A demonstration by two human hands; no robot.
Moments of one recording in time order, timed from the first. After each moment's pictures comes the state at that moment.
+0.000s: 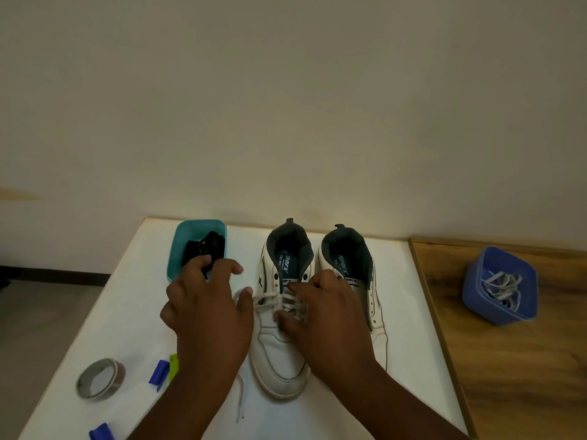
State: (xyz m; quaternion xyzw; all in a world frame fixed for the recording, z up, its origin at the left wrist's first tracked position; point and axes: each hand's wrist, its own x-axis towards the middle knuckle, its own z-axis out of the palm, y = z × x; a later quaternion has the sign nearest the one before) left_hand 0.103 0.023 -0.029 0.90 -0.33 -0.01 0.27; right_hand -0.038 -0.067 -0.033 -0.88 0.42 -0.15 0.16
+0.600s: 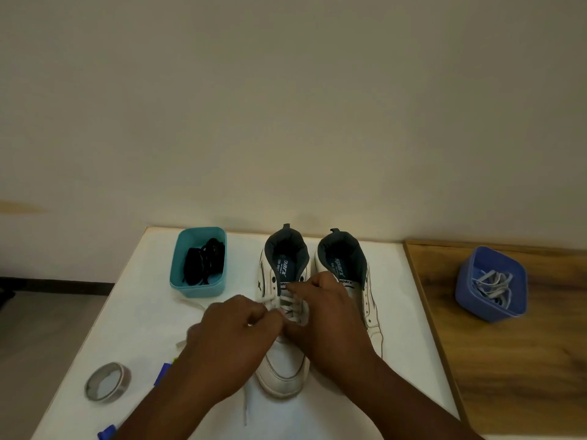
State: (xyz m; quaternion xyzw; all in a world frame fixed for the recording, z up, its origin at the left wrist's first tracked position) left_hand 0.081 0.039 0.044 0.83 -0.36 -0.31 0.29; right_hand -0.036 -0.076 -0.036 -0.87 0.40 -0.12 0.25
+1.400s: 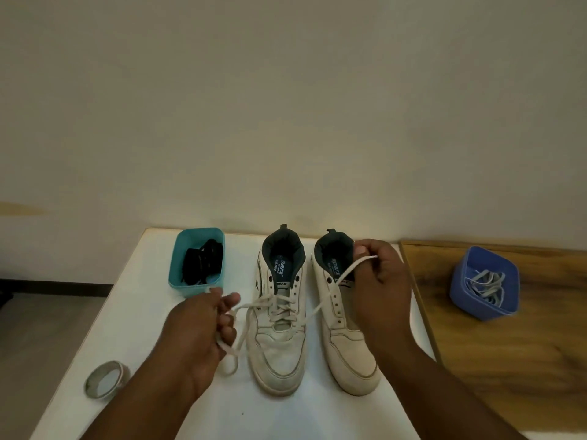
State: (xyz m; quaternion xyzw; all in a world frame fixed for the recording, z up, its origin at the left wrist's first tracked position) left_hand 0.102 0.035 0.034 0.61 0.12 -0.45 0.64; right_hand -0.066 -0.102 0.018 -0.62 0.47 -0.46 0.41
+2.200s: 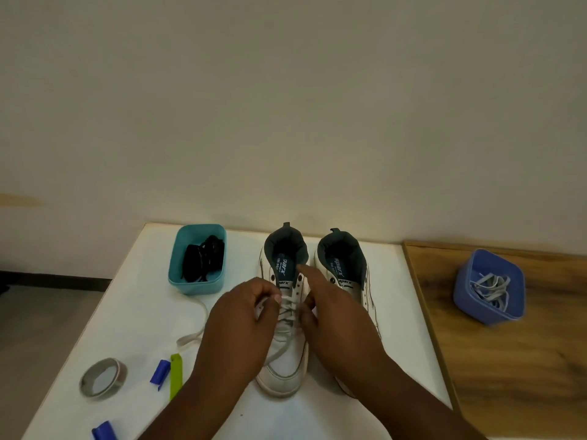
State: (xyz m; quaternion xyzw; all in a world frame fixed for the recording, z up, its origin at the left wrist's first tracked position) left_hand 0.084 0.024 -0.017 0.80 -0.41 -0.17 0.39; right_hand -0.052 -0.072 -0.009 -0.88 0.38 -0.11 0.26
